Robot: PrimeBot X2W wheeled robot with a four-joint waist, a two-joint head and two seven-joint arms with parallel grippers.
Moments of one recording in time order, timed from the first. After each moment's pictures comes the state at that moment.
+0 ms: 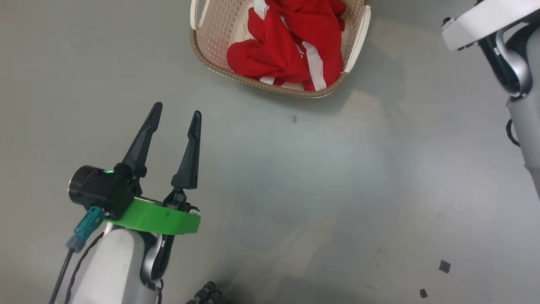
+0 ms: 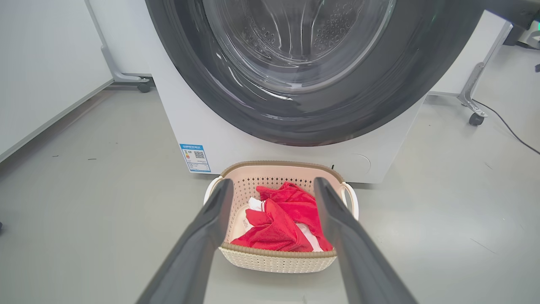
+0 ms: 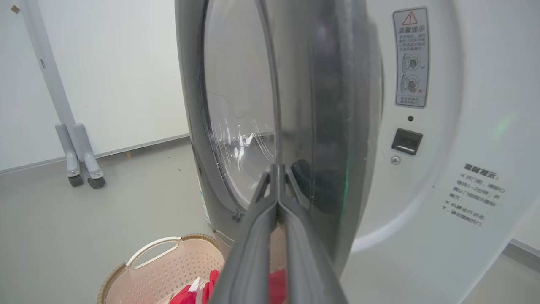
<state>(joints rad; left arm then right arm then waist) -0.28 0.03 -0.25 0.05 -0.36 -0.12 -0.25 -0.93 -0.32 0.38 0.25 0.29 0.13 -0.07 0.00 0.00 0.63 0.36</state>
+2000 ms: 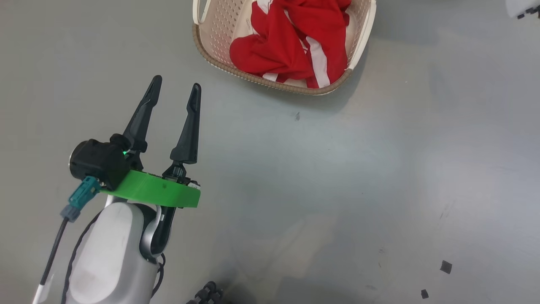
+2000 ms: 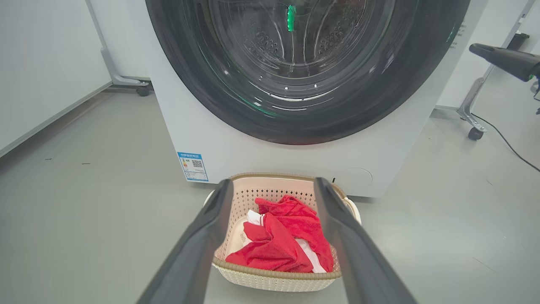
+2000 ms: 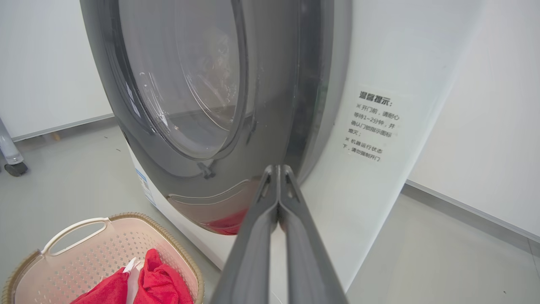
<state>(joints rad) -0.41 0.02 -0.26 0.13 -0.43 -0.13 -0.25 -1.11 -0.42 0.38 0.63 0.29 0.13 -0.23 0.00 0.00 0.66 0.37</state>
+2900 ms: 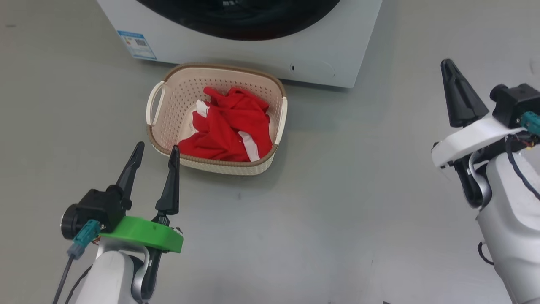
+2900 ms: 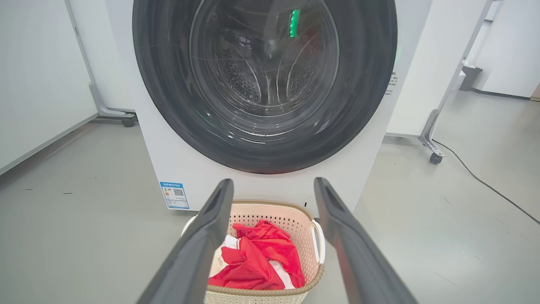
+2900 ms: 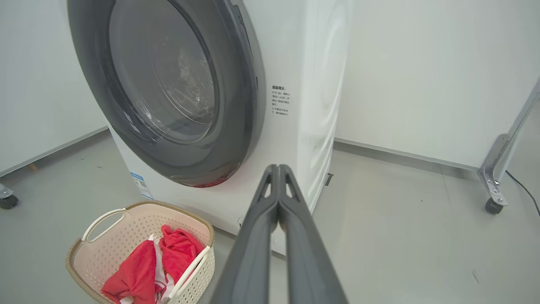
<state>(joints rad) -0.25 0.03 -0.17 0.23 -0.34 -0.13 -0.25 -0.59 -0.27 0.27 0.52 0.39 0.09 -0.25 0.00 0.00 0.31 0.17</state>
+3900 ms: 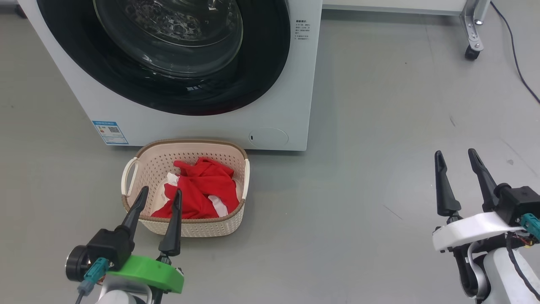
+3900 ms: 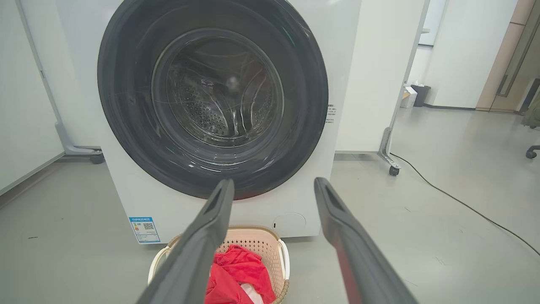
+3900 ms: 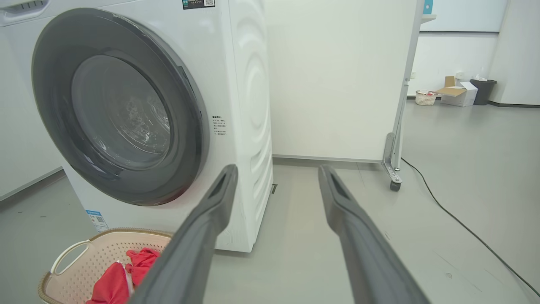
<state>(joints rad) -0.09 0.03 -0.17 0.22 -0.32 -0.13 -0.25 -0.12 -0.21 0.14 0.21 0.38 -0.03 -0.25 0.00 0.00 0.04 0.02</state>
